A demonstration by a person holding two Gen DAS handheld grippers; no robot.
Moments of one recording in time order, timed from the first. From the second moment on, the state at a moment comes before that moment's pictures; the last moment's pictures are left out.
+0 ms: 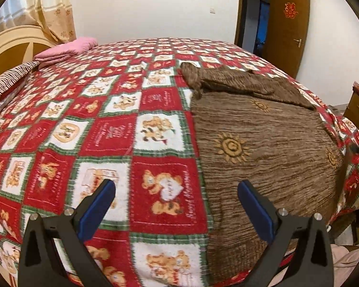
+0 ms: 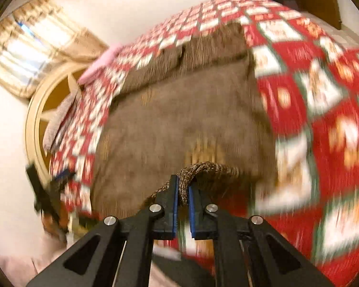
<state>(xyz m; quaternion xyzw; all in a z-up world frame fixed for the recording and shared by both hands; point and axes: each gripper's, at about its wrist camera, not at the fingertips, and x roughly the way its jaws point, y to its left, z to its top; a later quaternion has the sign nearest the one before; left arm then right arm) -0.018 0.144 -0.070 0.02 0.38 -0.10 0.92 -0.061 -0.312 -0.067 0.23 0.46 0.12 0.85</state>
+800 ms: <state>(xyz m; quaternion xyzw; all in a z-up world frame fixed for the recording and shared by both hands) -0.047 0.142 -0.088 0.02 0.44 -0.30 0.84 -0.034 -0.299 -0.049 0.22 0.36 0.08 0.90</state>
